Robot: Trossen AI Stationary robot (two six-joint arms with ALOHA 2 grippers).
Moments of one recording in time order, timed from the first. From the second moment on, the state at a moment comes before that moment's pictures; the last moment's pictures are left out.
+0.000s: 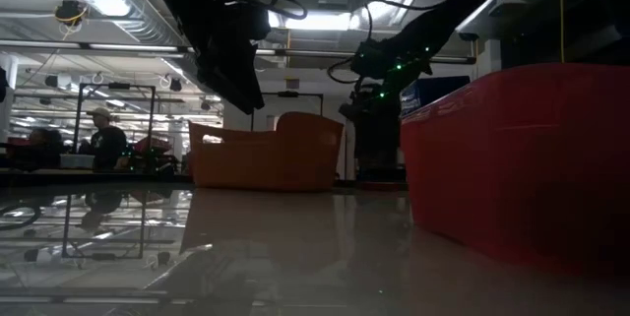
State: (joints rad) left arm 0.11 1.42 0.96 -0.48 -0.27 -0.26; right arm -0.63 1.93 1.36 -0.41 0.06 0.27
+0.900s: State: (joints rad) left arm 0.11 1.42 0.96 -0.48 -0.27 -0.26; right arm -0.62 2.05 1.36 -0.37 0.11 0.34
